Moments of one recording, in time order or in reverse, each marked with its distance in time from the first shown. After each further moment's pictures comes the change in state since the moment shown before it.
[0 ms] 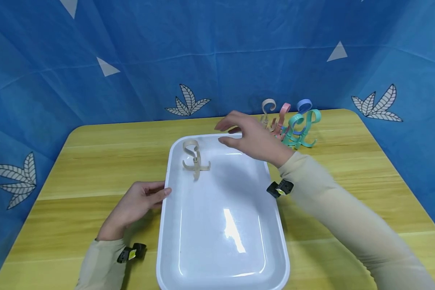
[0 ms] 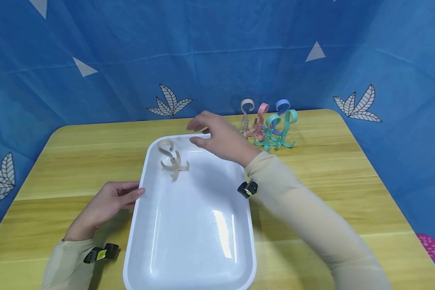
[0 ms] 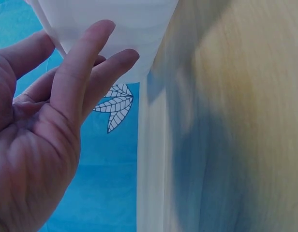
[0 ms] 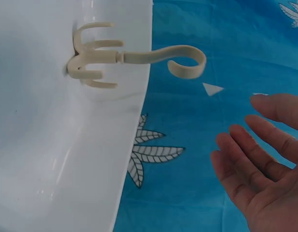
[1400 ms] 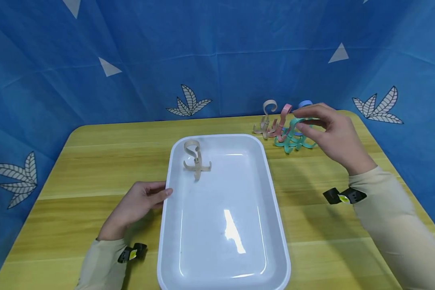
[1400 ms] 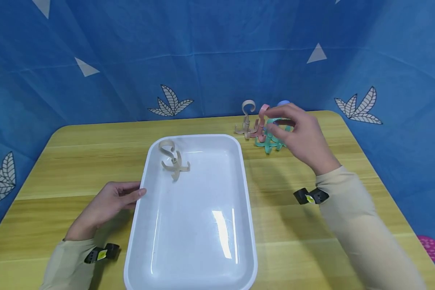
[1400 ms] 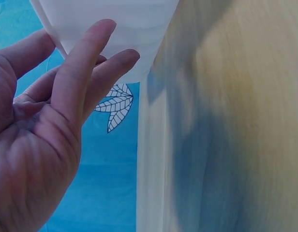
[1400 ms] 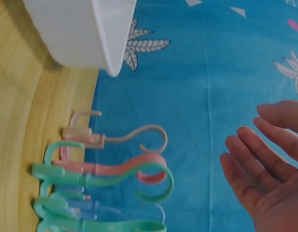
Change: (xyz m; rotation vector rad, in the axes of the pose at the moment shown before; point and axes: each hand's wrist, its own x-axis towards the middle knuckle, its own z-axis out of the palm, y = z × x) left_hand 0.001 -0.001 0.000 0.017 0.007 -0.011; right_hand -0.090 0.051 -0.084 -0.051 0.354 0.194
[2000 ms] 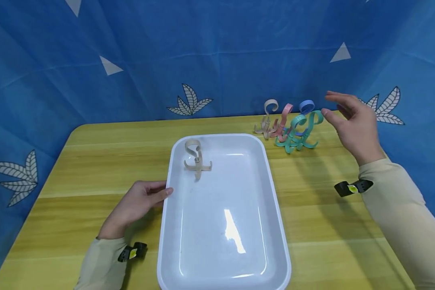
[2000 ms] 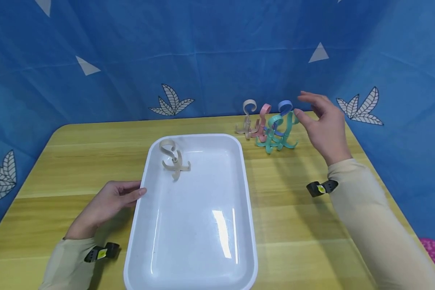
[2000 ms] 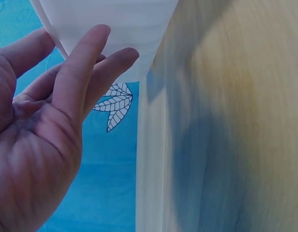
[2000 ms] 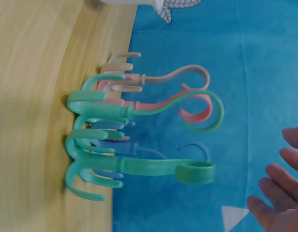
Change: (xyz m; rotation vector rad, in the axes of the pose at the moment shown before) left_hand 0.000 0.000 -0.001 0.040 -0.014 0.012; right_hand 0.013 0.046 -0.019 0.066 0.220 0.135
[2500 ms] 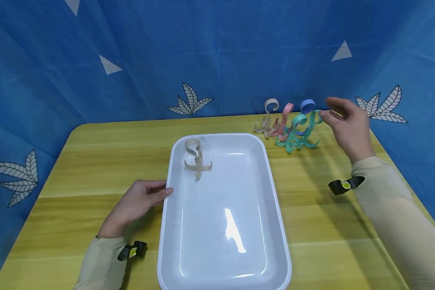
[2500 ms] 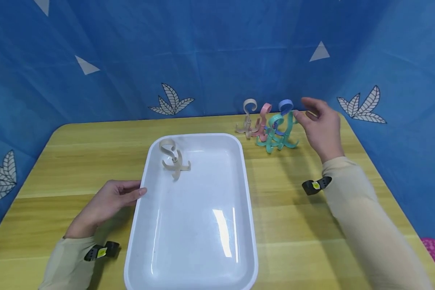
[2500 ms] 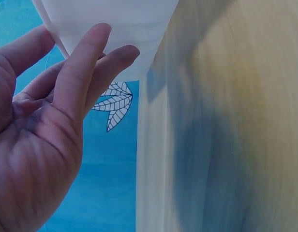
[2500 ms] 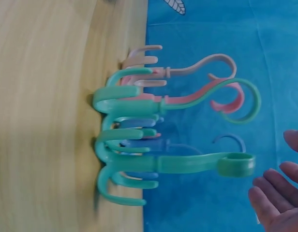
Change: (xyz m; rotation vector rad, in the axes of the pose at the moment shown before) left_hand 0.002 -0.001 -0.002 0.048 0.016 0.004; right_hand 0.006 0.029 0.012 0.074 0.018 0.154
